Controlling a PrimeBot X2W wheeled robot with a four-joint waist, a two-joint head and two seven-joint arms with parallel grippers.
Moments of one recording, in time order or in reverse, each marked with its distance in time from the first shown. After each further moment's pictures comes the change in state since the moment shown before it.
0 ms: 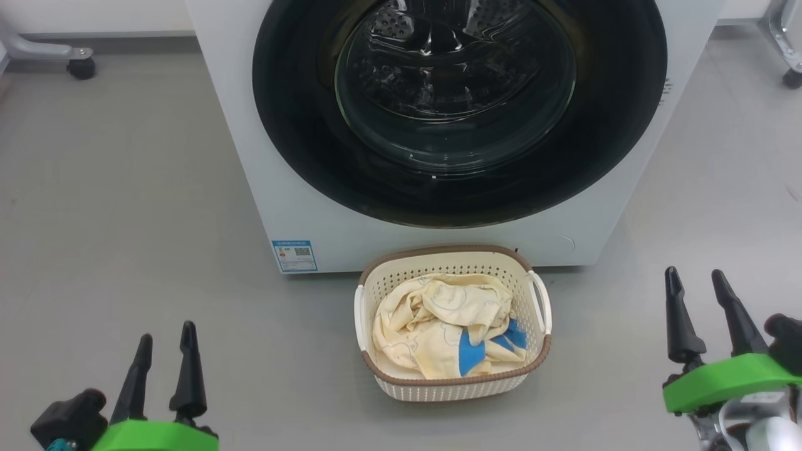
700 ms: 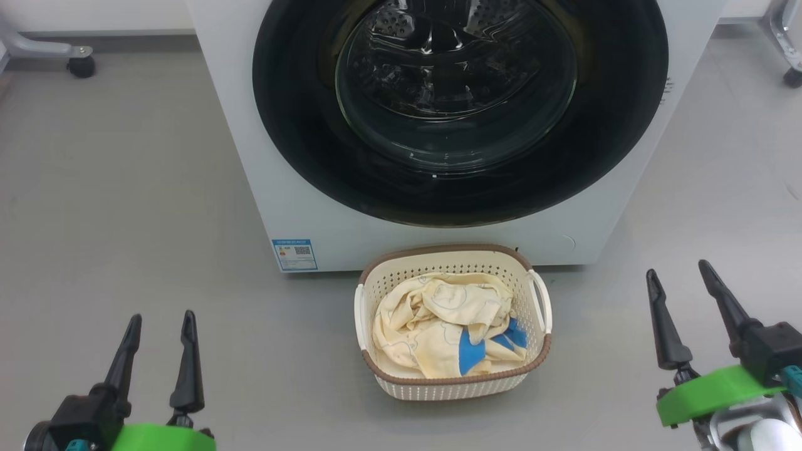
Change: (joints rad) left arm 0.006 0.014 0.019 -0.045 0.291 -0.004 -0.057; right arm 0.019 -0.017 0.014 -0.043 -0.268 0.000 -0.058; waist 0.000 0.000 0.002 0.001
